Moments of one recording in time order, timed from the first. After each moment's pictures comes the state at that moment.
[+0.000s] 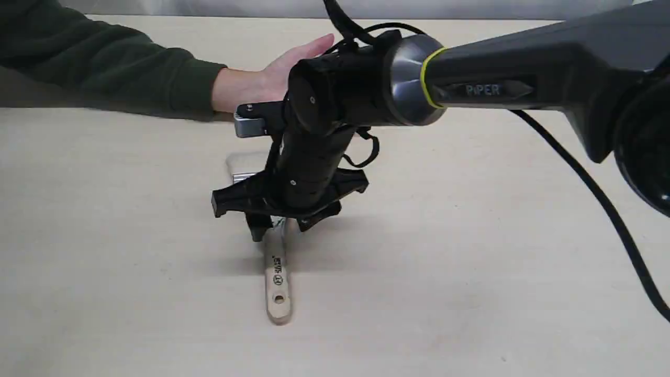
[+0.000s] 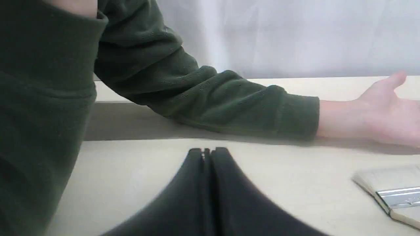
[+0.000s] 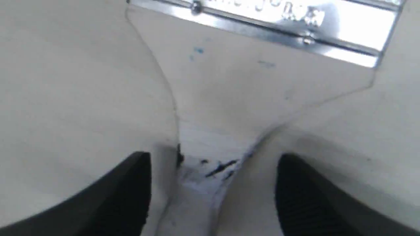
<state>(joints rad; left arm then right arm) 0.01 0.00 0.00 0.07 0.25 -0.07 0.73 2.18 -1.46 0.21 0.74 0.30</state>
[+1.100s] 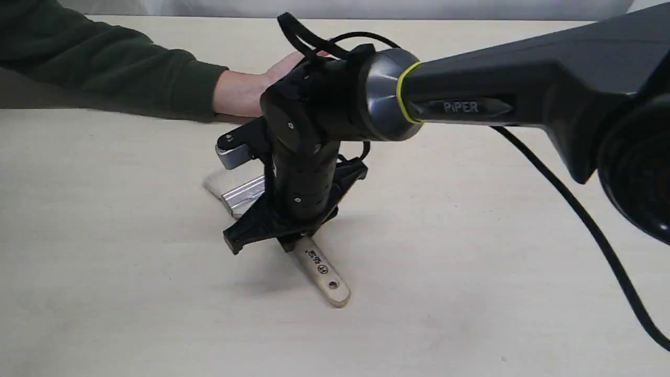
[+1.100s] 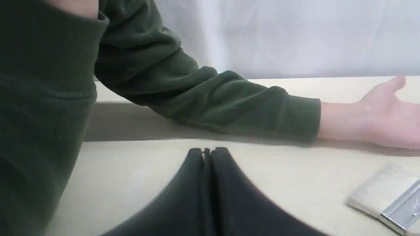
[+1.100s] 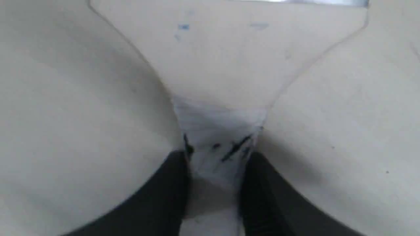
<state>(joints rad) 0.01 0.00 0.00 0.07 0.25 -0.07 0.79 2.19 -1.47 -0.03 0.84 0.23</state>
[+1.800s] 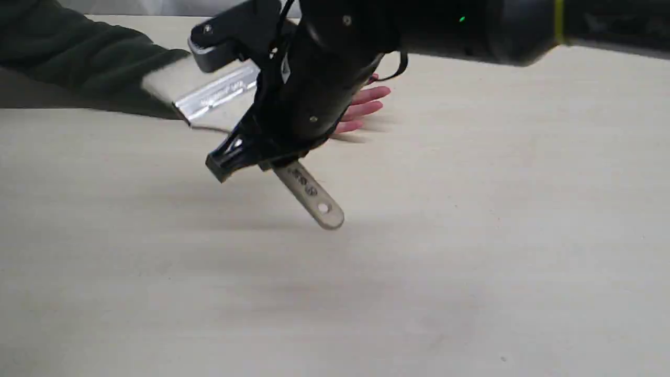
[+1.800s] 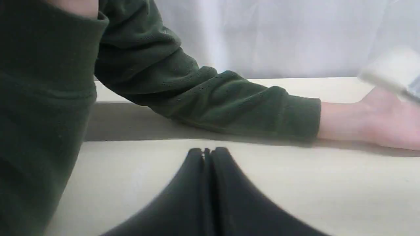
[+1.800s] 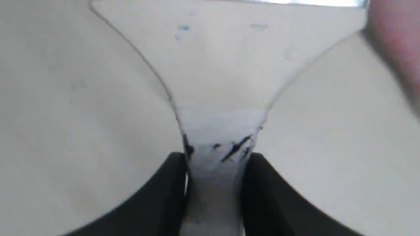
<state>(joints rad) 0.01 0.00 0.00 0.07 0.25 -0.07 0.79 1.86 -1.44 -0.03 0.78 0.08</state>
